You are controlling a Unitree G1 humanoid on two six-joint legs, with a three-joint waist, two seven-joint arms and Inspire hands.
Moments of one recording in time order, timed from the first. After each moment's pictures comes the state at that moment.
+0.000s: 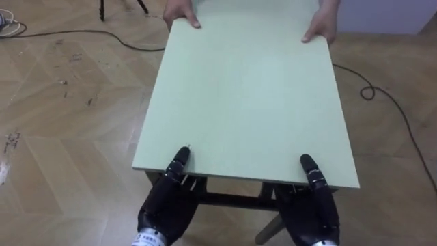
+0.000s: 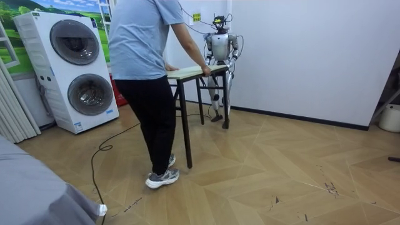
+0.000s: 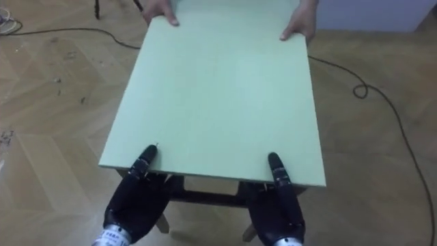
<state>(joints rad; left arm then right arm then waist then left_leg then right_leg) 0.37 0.12 -0.20 0.12 -1.24 0.07 -0.25 0.36 -0.18 0.21 0.20 1.48 -0.02 0.32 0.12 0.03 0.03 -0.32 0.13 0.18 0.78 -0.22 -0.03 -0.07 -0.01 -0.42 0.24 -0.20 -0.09</state>
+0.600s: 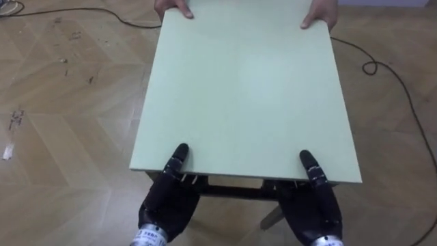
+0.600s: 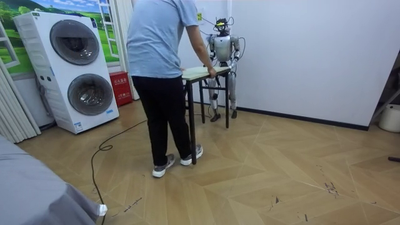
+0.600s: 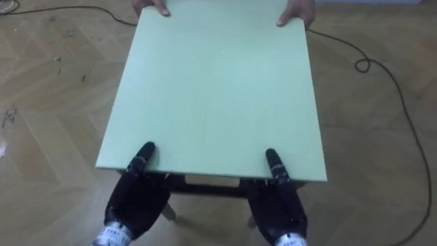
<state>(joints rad) 0.24 0.10 -0.21 0.15 -1.23 0.06 -0.20 0.28 -0.17 0.14 0.20 1.44 0.02 0.34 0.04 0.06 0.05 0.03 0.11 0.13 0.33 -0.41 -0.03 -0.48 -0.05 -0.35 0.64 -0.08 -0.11</state>
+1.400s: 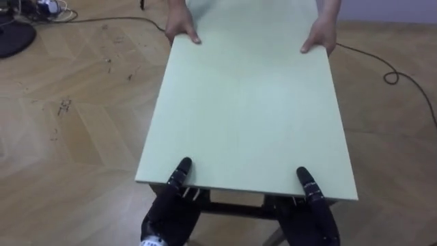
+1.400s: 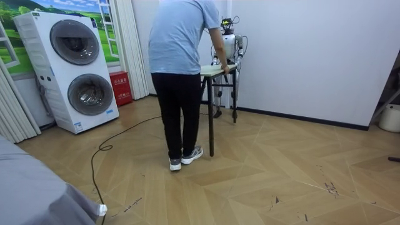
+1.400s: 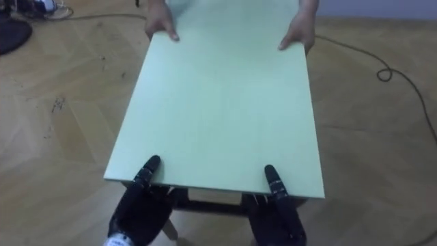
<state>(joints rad) 0.35 0.10 -0.21 0.18 -1.21 0.06 -0.21 0.39 -0.16 0.18 0.25 1.41 0.00 0.35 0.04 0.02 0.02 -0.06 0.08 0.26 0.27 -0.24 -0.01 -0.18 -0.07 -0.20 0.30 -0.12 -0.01</state>
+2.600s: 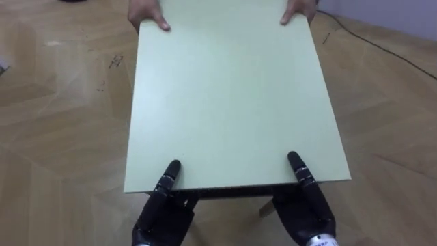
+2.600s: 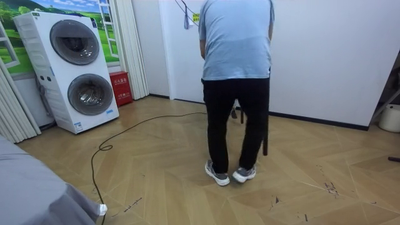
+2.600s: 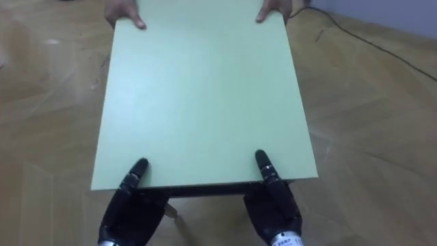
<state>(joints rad) 0.38 0.14 -0.22 0.16 -1.26 0.02 -0.29 0.30 -0.20 0.24 0.26 1.40 -0.04 0.35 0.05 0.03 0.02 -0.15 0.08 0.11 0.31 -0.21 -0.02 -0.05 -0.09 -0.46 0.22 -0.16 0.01</state>
